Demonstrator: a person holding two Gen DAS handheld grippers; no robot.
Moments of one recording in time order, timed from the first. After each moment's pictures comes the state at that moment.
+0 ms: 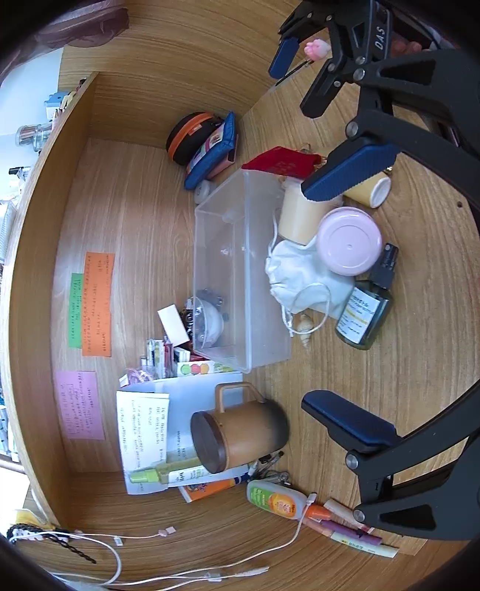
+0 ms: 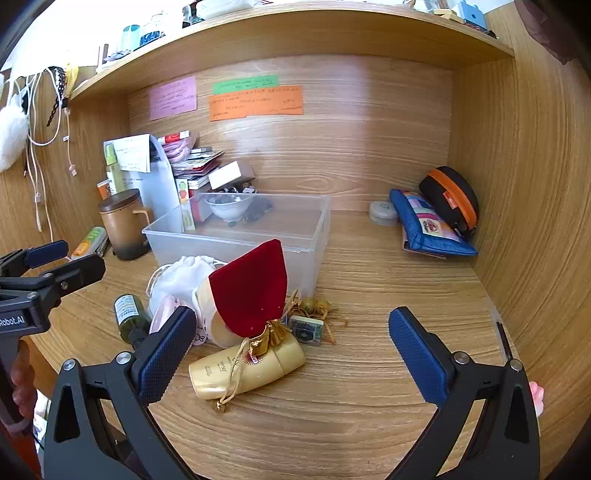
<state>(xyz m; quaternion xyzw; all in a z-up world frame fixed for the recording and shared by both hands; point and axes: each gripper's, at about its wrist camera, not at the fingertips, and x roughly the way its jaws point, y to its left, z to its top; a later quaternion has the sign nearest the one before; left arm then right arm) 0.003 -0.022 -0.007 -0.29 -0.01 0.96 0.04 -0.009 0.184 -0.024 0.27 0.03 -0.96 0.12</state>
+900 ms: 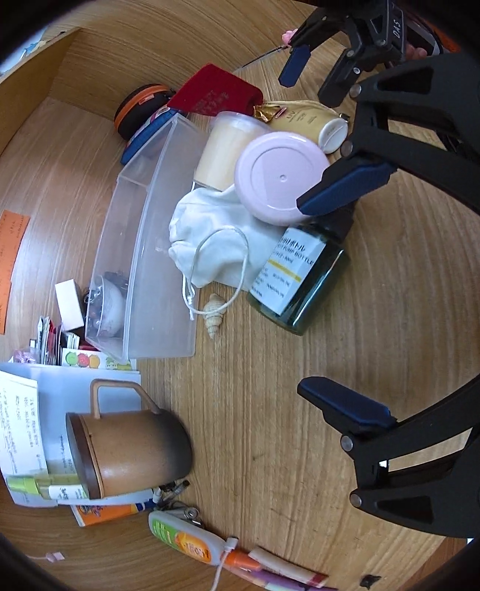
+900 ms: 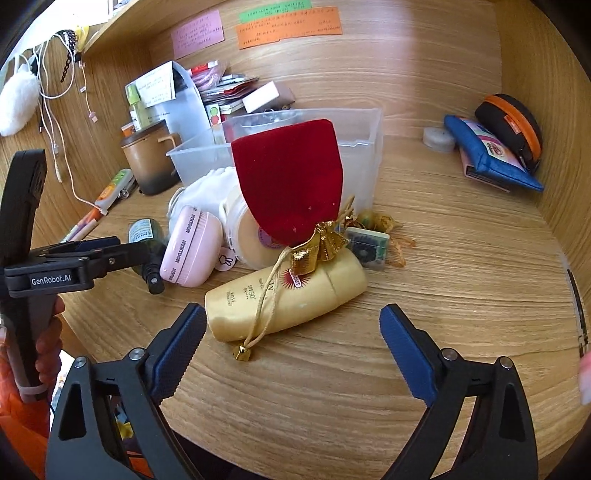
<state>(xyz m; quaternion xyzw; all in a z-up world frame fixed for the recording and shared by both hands) -0.039 -0.052 -0.083 -0.42 -0.07 0.91 0.06 -0.025 0.172 -0.092 0.37 0.01 -0.91 0.20</state>
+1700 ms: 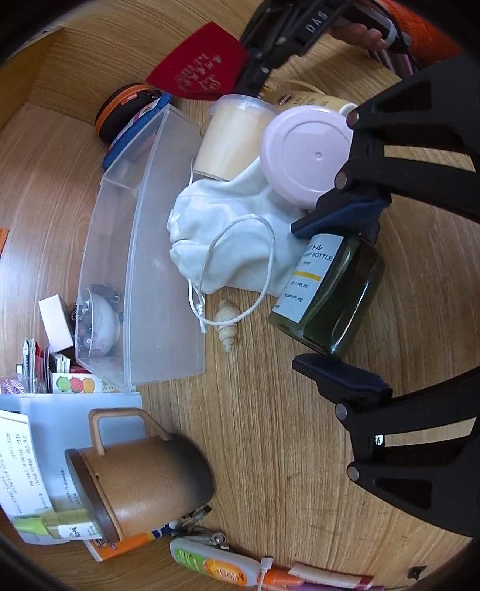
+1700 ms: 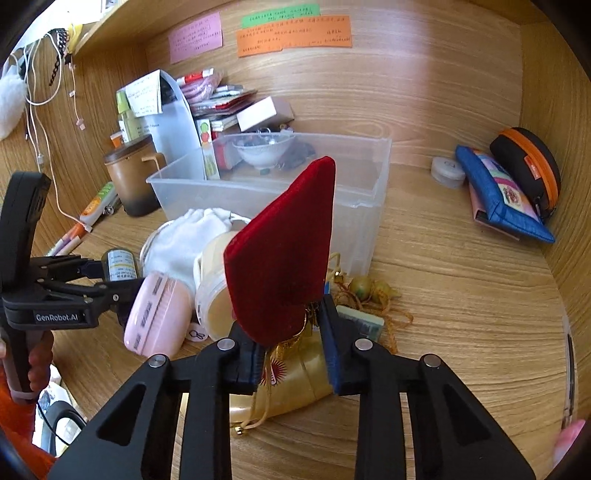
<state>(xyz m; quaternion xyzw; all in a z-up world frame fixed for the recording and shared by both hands) -0.068 -0.050 -0.086 -0.44 -0.04 0.89 0.08 -0.073 0.159 -0.075 0.35 0.04 -0.91 0.20</state>
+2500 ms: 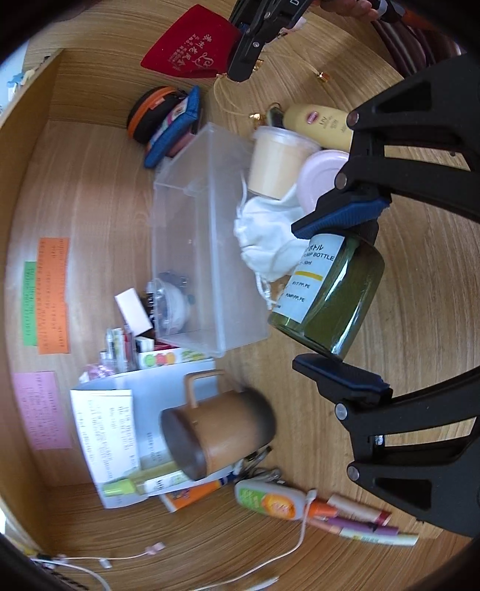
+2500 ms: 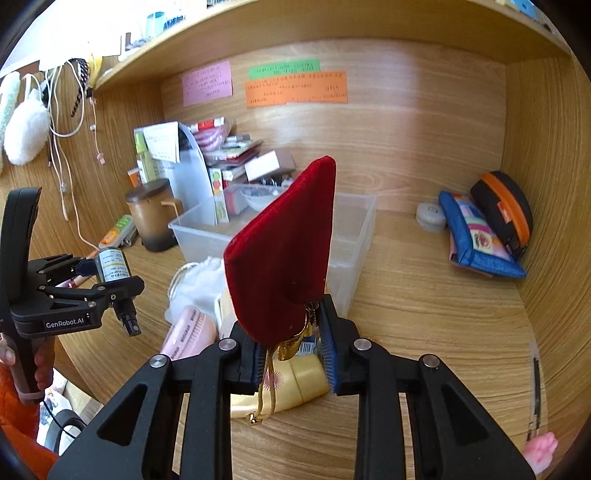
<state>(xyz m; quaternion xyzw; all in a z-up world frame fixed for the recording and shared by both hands) -0.038 -0.041 -0.022 -0.35 0.02 0.94 0.03 -0.043 0.181 -0.023 0.29 0.04 -0.93 0.21</state>
